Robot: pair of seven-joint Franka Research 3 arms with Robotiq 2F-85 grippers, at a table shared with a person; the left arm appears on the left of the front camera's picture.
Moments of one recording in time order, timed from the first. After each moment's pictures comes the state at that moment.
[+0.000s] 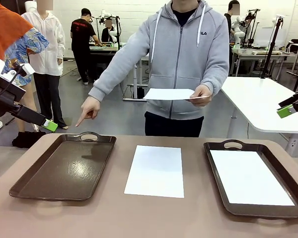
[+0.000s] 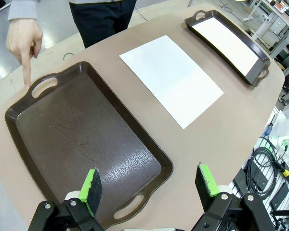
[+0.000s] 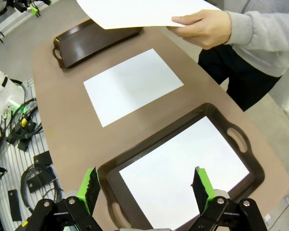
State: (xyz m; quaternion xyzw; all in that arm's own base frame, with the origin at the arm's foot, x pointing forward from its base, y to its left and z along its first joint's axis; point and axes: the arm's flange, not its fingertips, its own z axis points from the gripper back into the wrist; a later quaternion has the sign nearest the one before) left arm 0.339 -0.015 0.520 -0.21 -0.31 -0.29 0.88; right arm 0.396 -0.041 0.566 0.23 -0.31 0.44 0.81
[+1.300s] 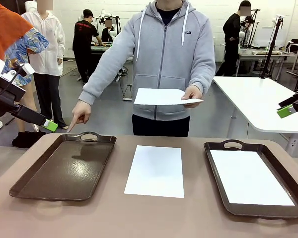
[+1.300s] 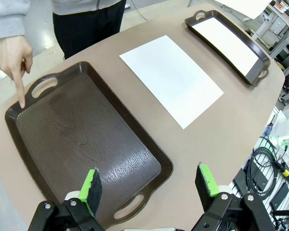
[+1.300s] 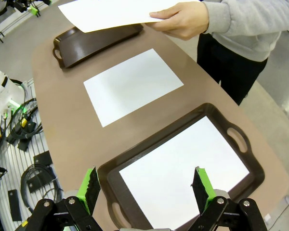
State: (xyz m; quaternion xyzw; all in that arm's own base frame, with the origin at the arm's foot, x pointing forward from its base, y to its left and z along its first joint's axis) left arm 0.339 -0.015 0.520 -0.21 -0.31 -0.29 0.88; right arm 0.396 -0.041 0.566 0.23 -0.31 0.44 0.81
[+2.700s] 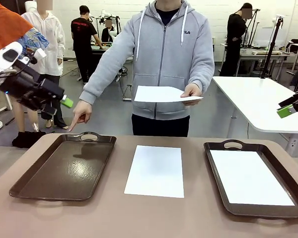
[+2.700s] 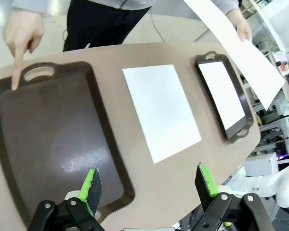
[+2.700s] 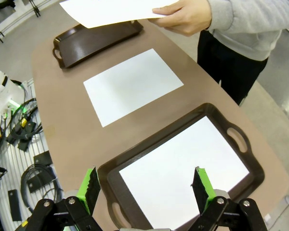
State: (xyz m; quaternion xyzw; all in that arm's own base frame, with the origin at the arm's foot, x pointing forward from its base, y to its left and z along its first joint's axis) left arm 0.407 -0.038 0.550 -0.29 -0.25 -0.12 0.92; right arm 0.396 -0.041 0.566 0.23 -0.31 0.44 0.81
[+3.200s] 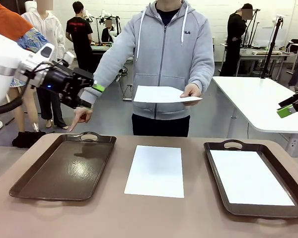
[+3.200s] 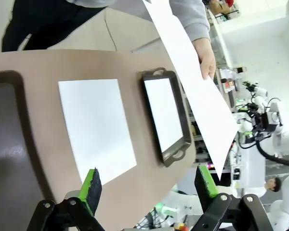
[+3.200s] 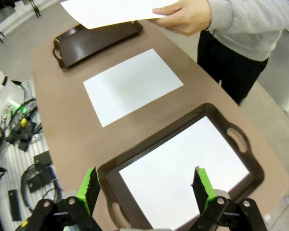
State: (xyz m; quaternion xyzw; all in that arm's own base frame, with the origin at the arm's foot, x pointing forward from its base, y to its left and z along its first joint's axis) left arm 0.502 -0.093 0.526 -0.46 -0.17 -0.05 0.87; right arm 0.396 -0.041 0.566 0.23 -0.31 0.44 0.81
